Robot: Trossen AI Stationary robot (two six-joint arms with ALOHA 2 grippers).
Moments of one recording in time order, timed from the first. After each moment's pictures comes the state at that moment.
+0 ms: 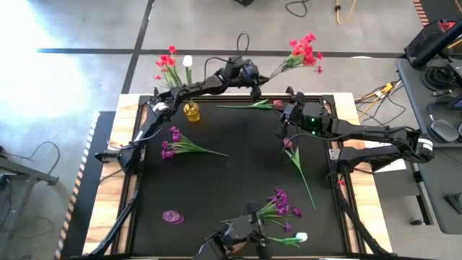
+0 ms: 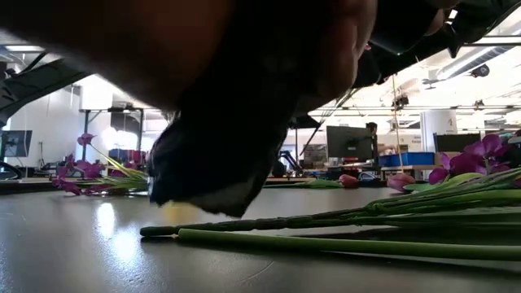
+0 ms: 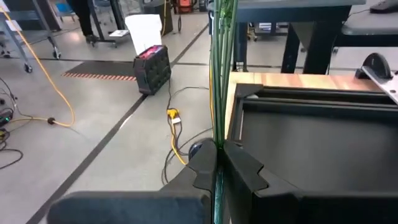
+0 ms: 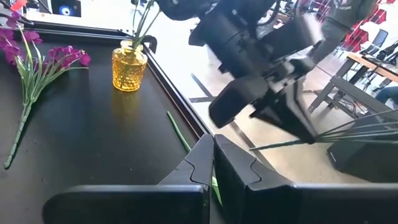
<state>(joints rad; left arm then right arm) 0.64 2.43 2.02 0.17 0.38 0.20 -0.41 1.05 0.56 0.22 0.20 -0.27</state>
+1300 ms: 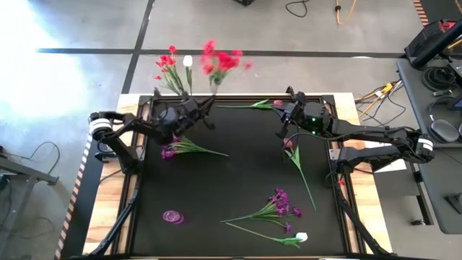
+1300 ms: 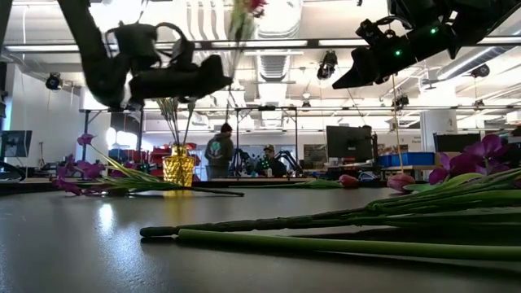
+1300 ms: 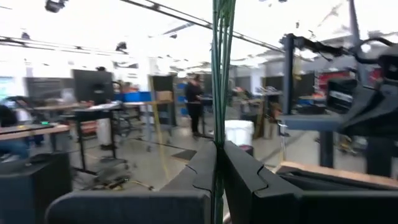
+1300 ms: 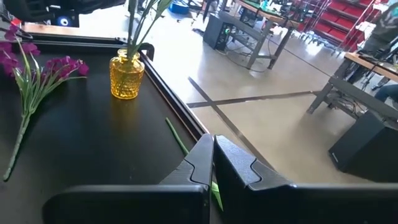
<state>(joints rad) 0.45 1.63 0.48 1.47 -0.22 0.12 -0.42 1.05 0.55 0.25 0.20 -0.25</state>
